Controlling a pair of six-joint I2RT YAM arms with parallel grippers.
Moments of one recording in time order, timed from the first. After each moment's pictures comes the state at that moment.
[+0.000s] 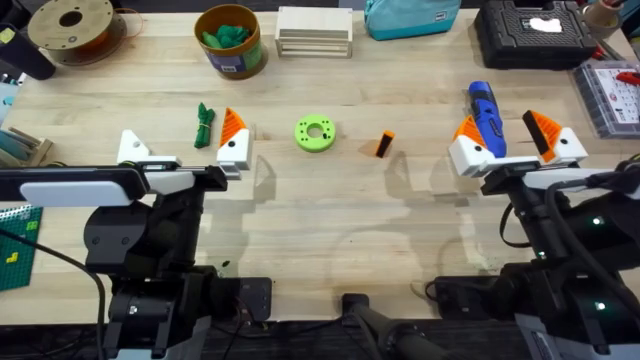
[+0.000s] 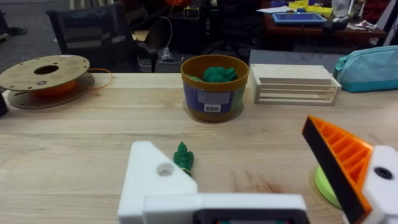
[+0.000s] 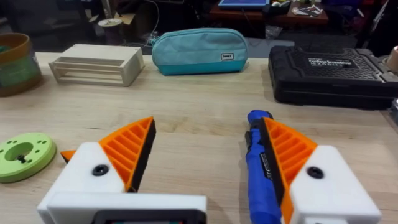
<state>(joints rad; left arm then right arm) 0.00 0.00 0.01 -0.02 -0.01 -0.01 0.00 0.00 0.01 -0.09 -0.05 0.01</state>
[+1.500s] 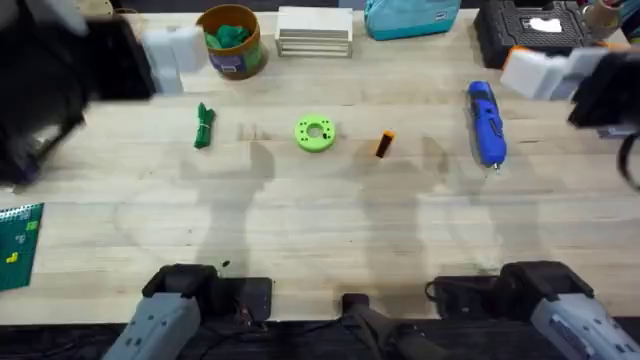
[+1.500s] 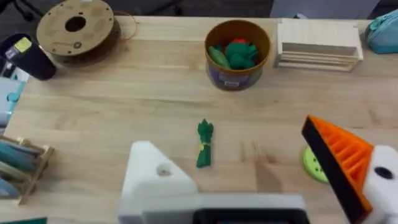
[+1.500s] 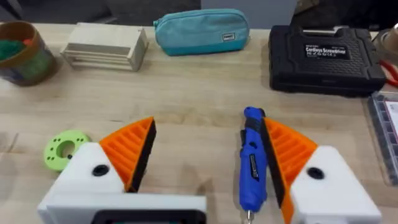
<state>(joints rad) 0.00 0.82 1.09 -0.80 -0.10 -0.02 0.00 0.69 0.91 -0.69 -0.06 0.01</state>
